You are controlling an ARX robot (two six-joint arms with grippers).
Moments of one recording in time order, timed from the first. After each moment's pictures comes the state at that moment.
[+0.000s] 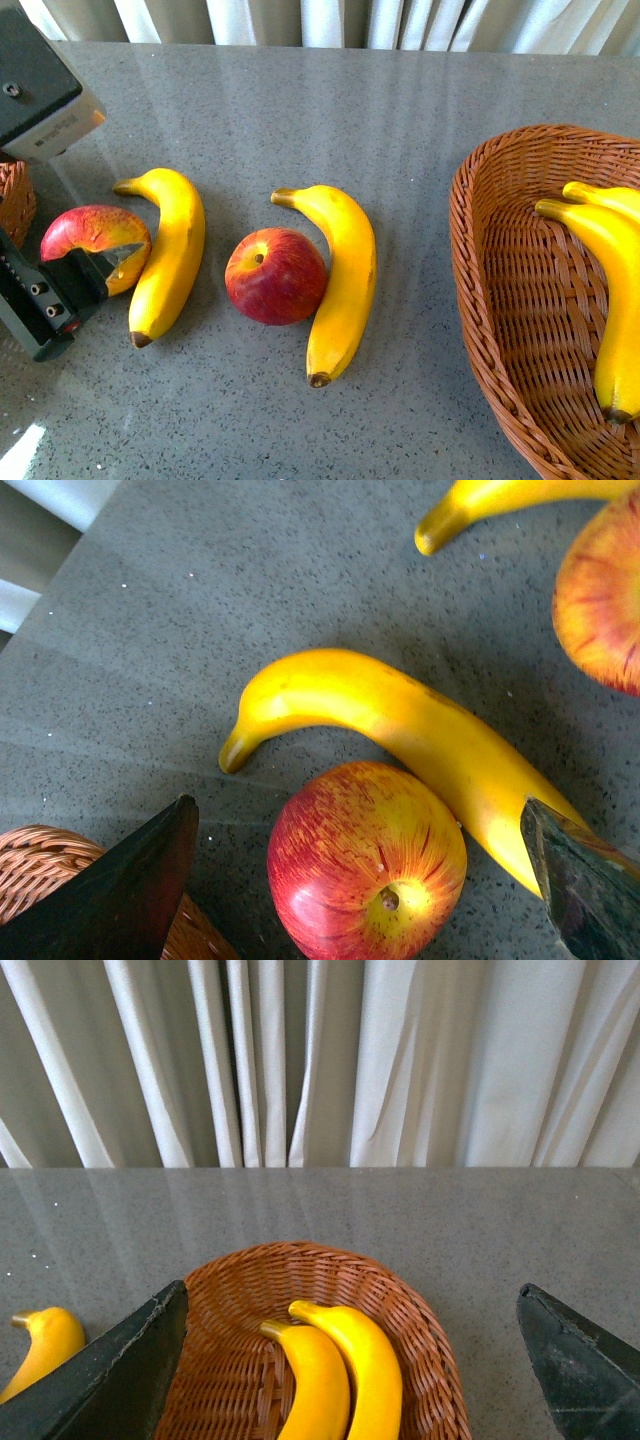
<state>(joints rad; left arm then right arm) -0.20 1.59 0.48 0.40 0.21 0.81 0.00 0.00 0.02 0.00 0.00 0.00</state>
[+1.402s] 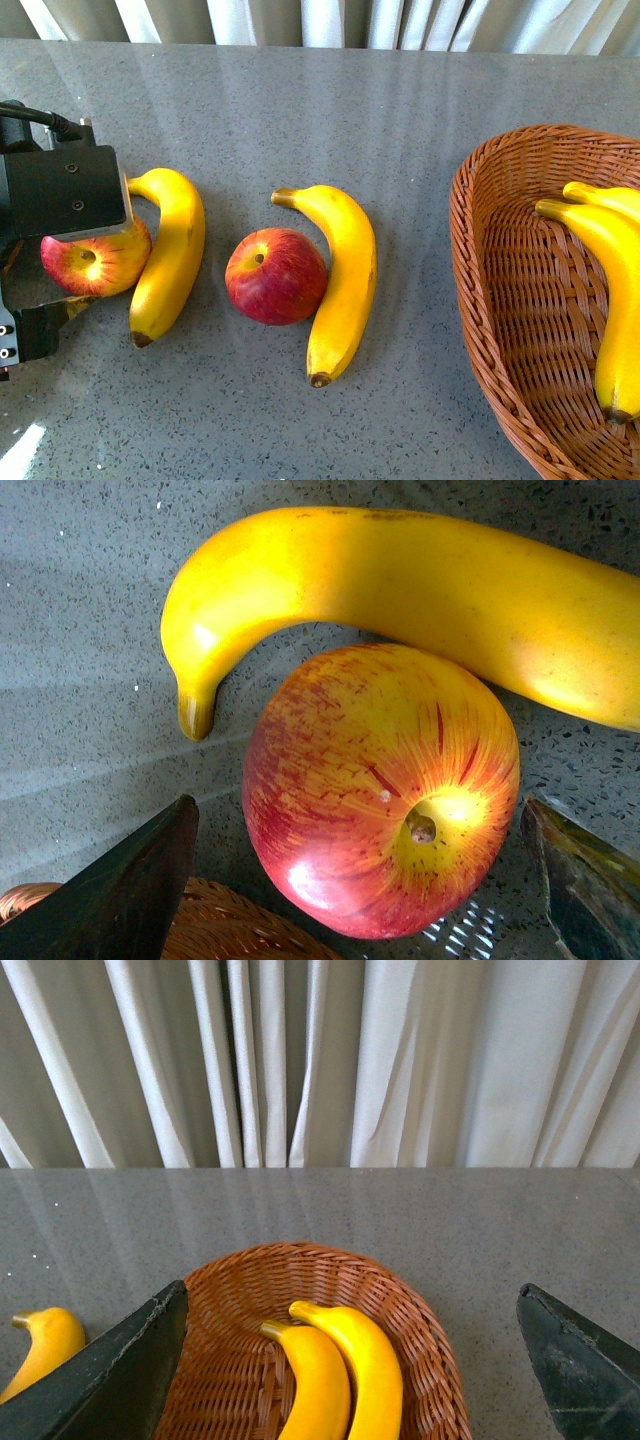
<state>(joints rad) -0.16 1.72 0.63 0.19 0.16 1.24 0.00 0.00 0.02 0.00 0.00 0.00</state>
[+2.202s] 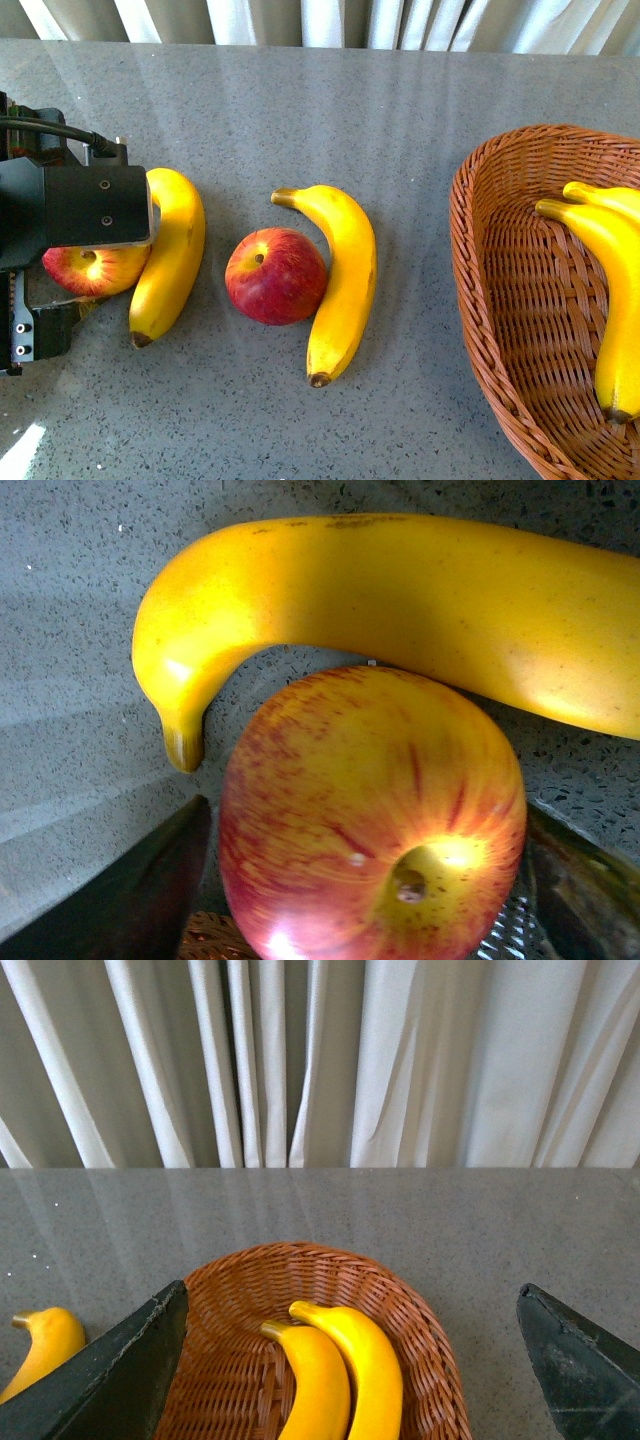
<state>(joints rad) -0.18 1.79 0.68 0.18 0.13 1.32 0.00 0.00 0.02 0.00 0.00 0.00</state>
